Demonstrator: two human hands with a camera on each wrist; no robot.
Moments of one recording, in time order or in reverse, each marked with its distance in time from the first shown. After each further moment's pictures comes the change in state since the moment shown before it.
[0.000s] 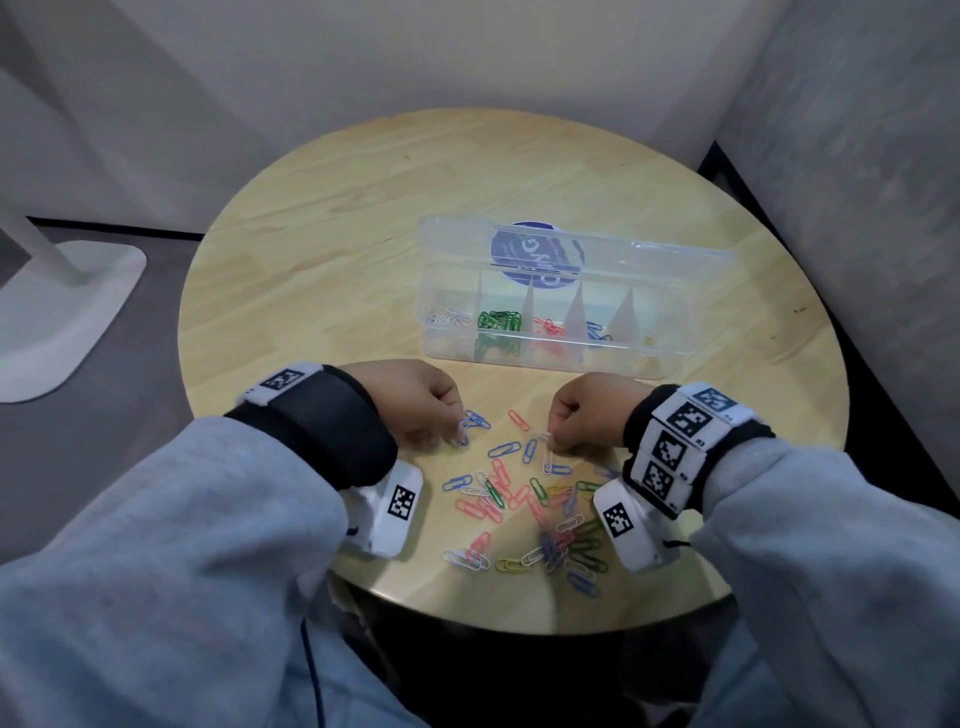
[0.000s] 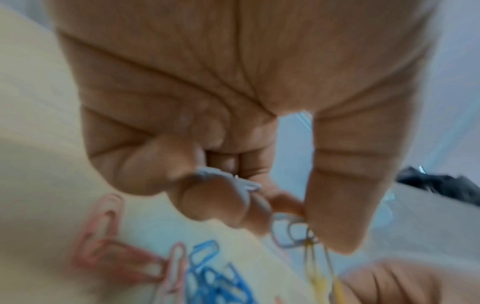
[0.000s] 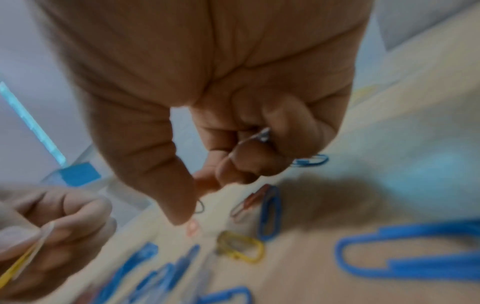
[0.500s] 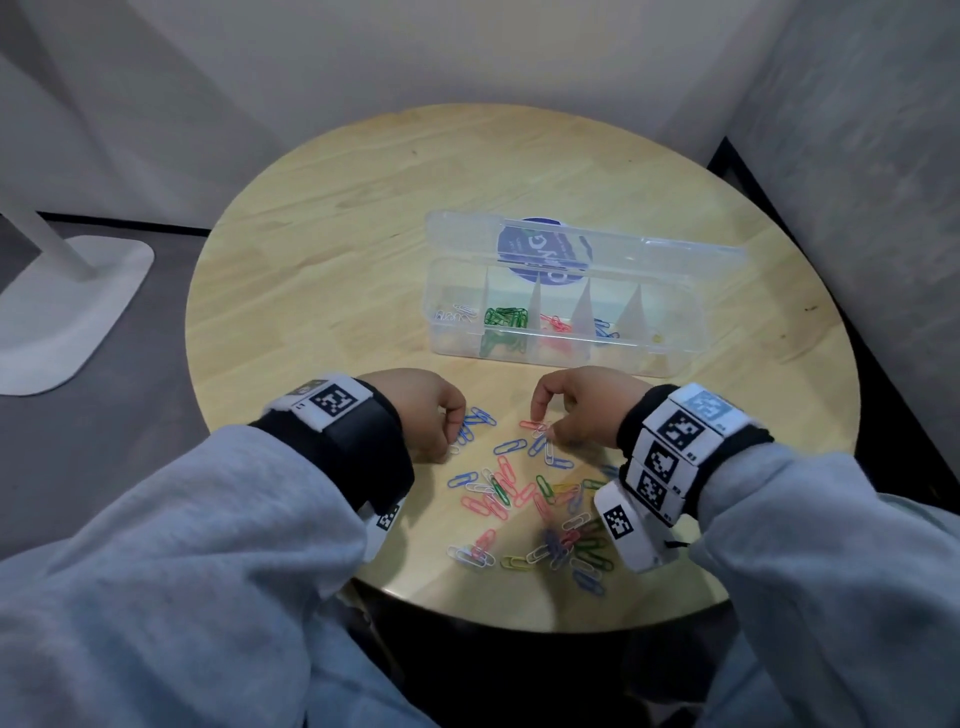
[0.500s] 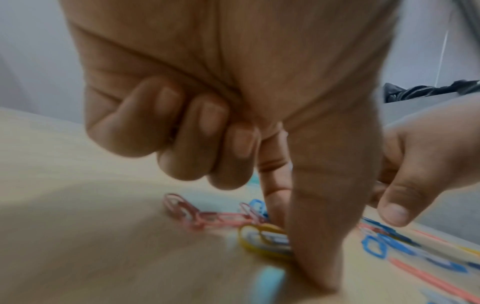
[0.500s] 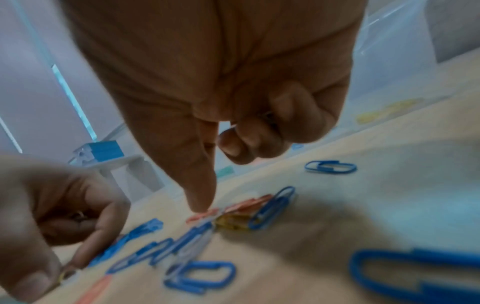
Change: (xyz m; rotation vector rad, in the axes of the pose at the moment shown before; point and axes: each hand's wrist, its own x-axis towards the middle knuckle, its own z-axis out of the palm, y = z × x) left_hand 0.002 -0.002 0.012 0.535 0.156 -0.046; right_hand 0.001 -0.007 0.006 -0.057 0.094 -0.082
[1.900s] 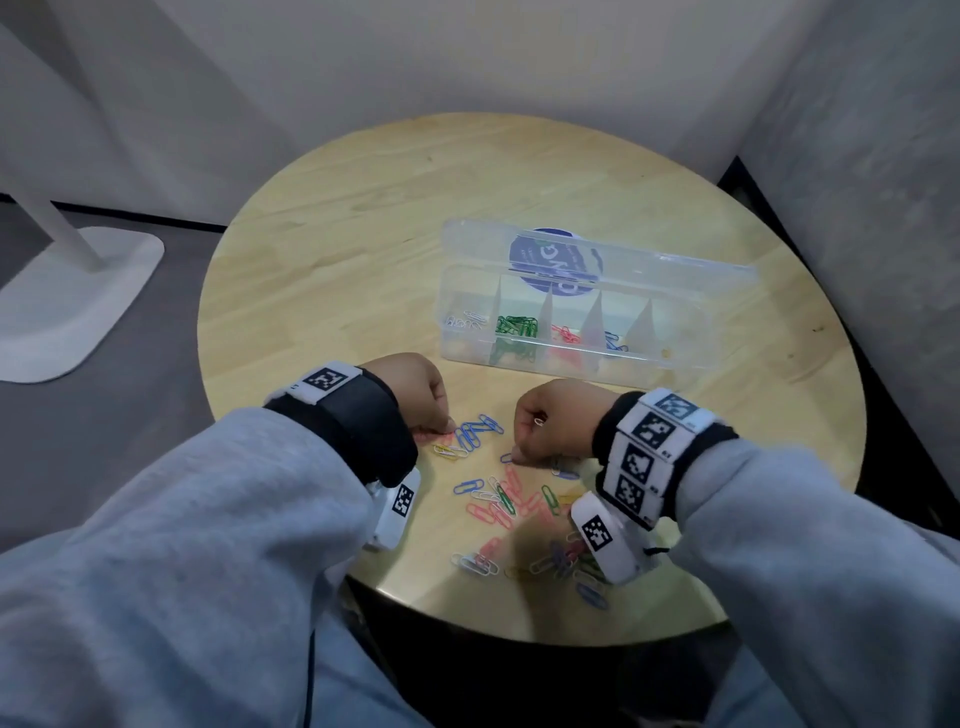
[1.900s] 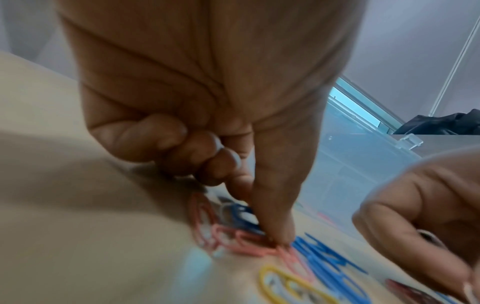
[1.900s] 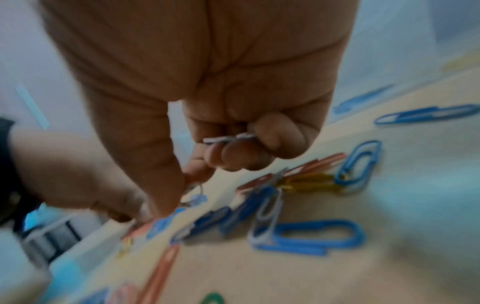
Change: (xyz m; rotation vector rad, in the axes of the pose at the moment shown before) left_hand 0.014 -0.019 -0.006 -0.286 0.054 -0.108; right_hand 0.010 -0.023 0.006 0.034 -0.109 -0.104
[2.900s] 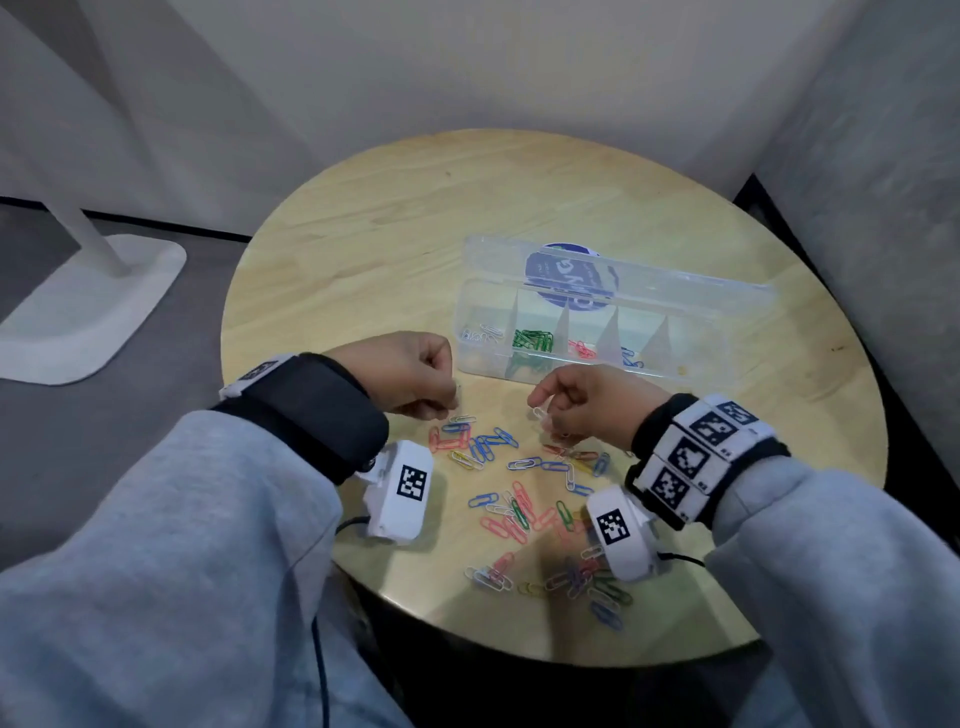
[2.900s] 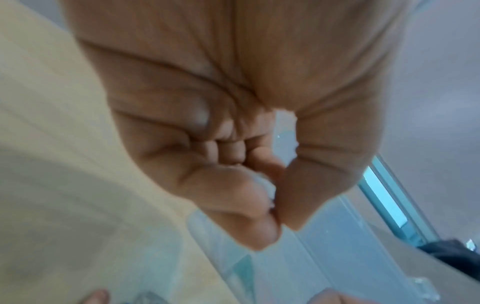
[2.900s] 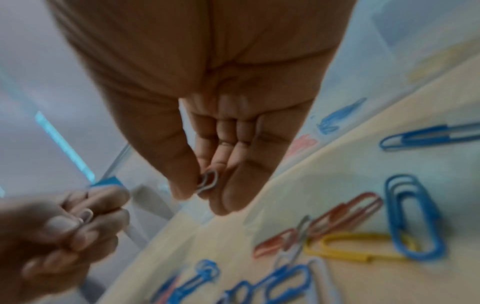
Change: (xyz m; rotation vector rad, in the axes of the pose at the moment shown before) left_hand -0.024 -0.005 -0.032 -0.625 -0.030 0.095; right_hand 0.007 0.017 -0.012 0.488 0.102 -0.050
